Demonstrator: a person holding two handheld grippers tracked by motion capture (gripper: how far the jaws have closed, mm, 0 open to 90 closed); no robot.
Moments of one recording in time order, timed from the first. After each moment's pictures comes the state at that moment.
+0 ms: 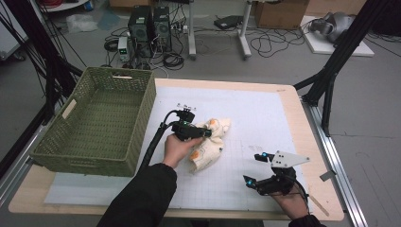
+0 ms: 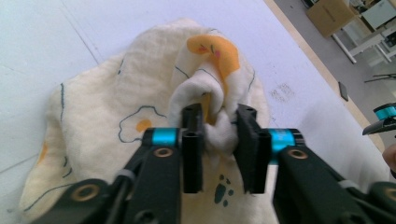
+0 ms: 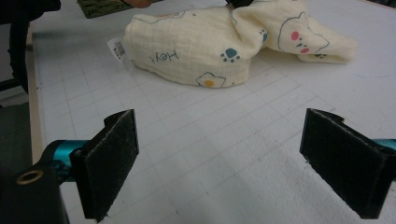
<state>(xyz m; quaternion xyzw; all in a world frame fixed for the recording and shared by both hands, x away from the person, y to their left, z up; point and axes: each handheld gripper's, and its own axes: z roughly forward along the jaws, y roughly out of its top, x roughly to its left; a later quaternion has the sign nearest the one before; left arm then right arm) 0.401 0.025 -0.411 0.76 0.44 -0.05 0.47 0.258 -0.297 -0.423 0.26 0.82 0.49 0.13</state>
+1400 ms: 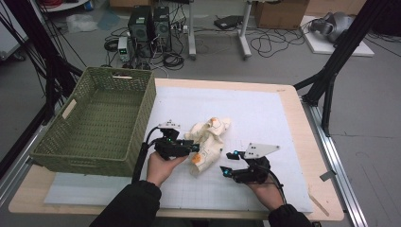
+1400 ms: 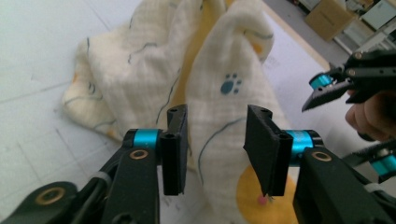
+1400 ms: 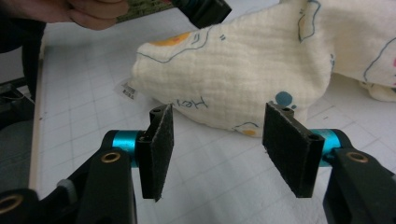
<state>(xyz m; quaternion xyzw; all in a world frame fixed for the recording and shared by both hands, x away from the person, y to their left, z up) 0.336 0.066 -0.417 0.76 0.41 -0.01 0.50 0.286 -0.234 -0.426 0.23 0.84 0.49 0.09</state>
